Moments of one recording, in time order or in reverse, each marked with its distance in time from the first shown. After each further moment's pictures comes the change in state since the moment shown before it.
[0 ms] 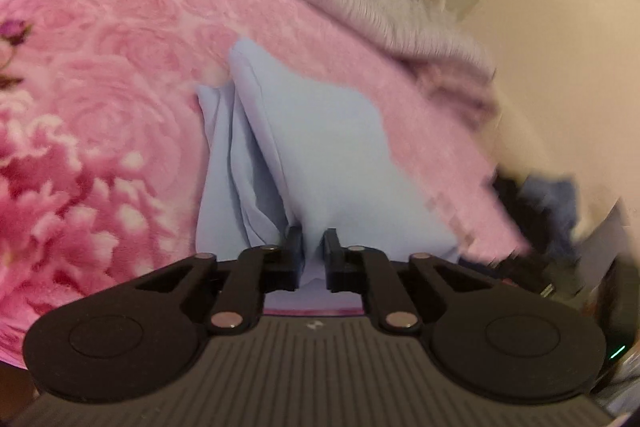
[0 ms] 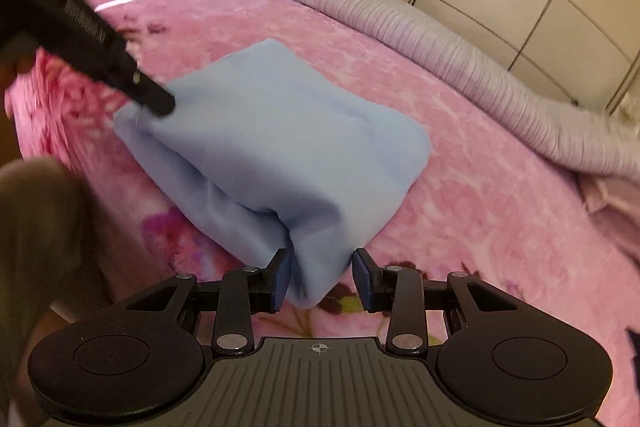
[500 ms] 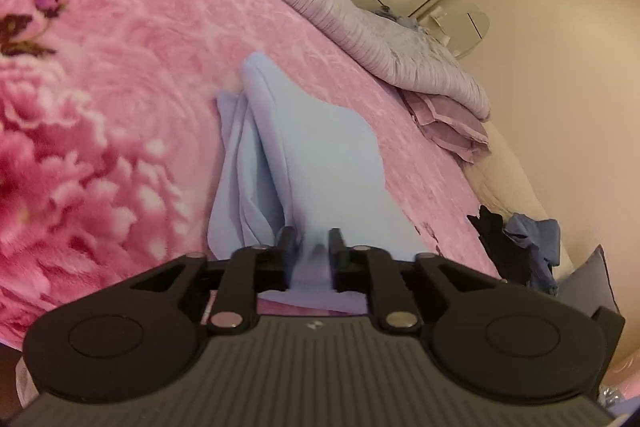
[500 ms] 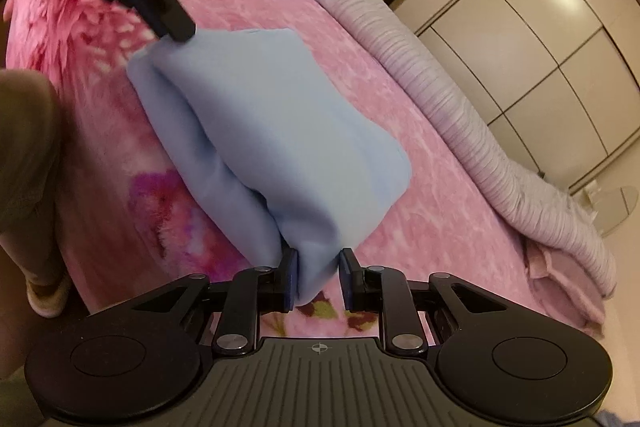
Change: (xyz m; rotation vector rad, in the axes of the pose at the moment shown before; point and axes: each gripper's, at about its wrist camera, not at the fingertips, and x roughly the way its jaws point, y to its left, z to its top) left arm -0.003 0.012 -0.012 -0.071 -0.036 0.009; right arm 0.012 0.036 -0.018 -0.248 0.000 -0.141
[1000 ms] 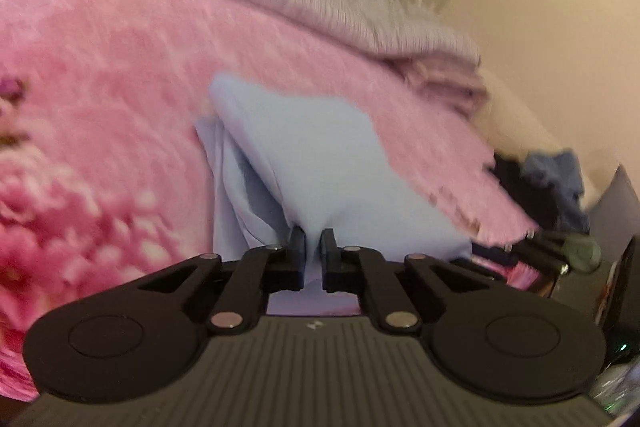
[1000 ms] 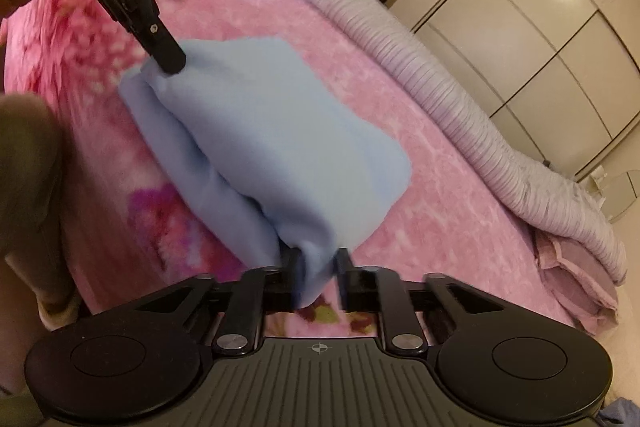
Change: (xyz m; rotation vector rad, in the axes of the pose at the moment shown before) left arm -0.013 -0.018 0.018 0.210 -0.001 0.013; right arm -0.014 -0.017 0.005 0.054 -0.053 0.003
